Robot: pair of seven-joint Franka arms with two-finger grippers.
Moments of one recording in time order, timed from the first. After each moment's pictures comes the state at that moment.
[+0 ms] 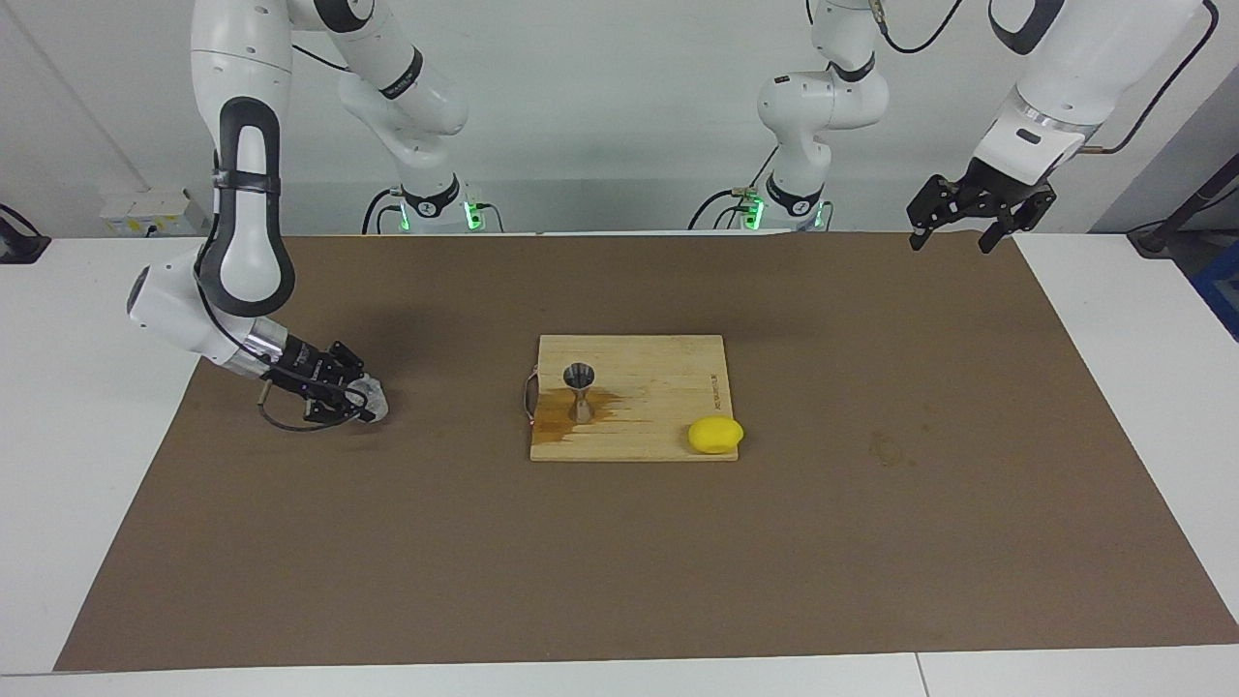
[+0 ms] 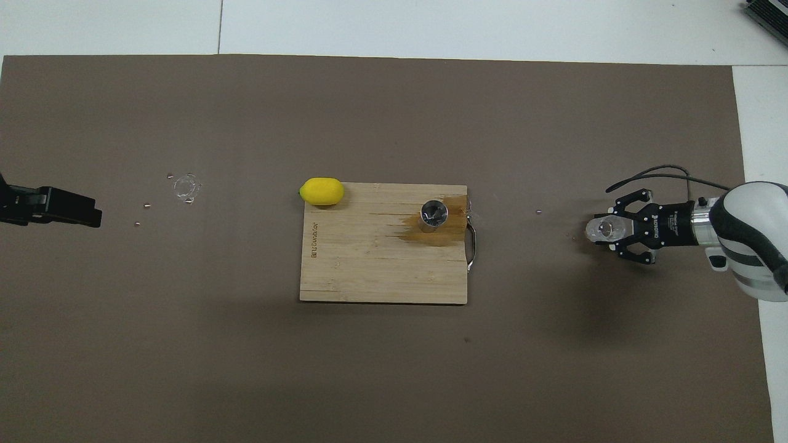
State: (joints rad) left arm -0.02 -0.07 -0.03 -1.63 -0.05 1.53 0.04; right arm -0.34 0.29 0.08 -2.09 0.74 2.10 0.82
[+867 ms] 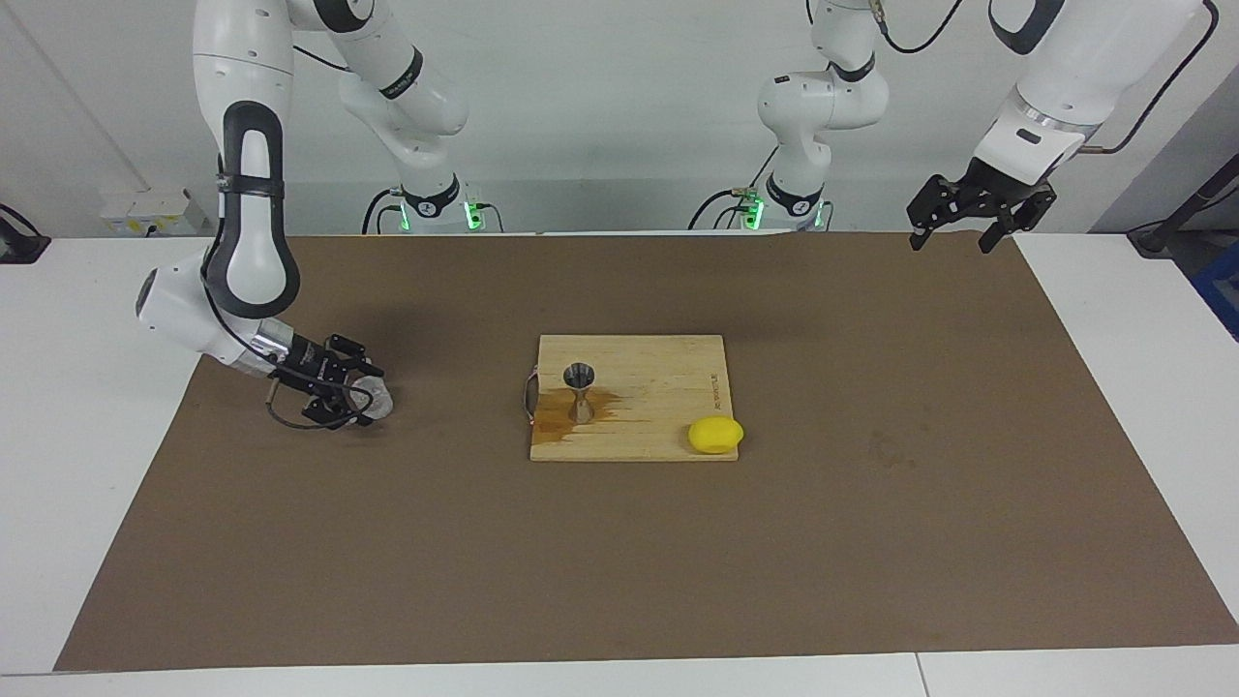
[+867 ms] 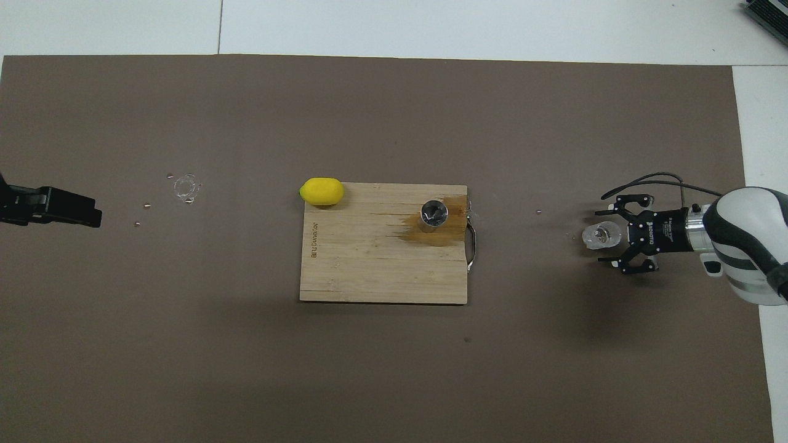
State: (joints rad) left arm -0.02 -0.07 -0.03 -1.63 -0.05 1.53 0.04; right arm -0.35 0.28 0.08 -2.12 0.74 2.10 0.82
